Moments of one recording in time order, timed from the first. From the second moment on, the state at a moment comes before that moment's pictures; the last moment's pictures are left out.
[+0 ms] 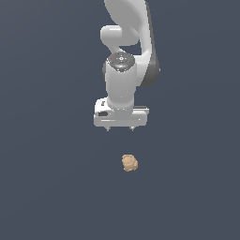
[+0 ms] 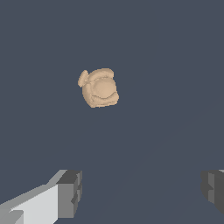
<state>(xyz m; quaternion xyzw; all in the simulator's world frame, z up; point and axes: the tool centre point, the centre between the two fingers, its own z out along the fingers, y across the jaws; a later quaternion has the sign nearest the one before) 0.011 0.001 0.178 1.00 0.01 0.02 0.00</state>
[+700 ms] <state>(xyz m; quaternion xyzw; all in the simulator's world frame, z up) 0.009 0.009 0.178 1.00 0.04 0.01 0.01</state>
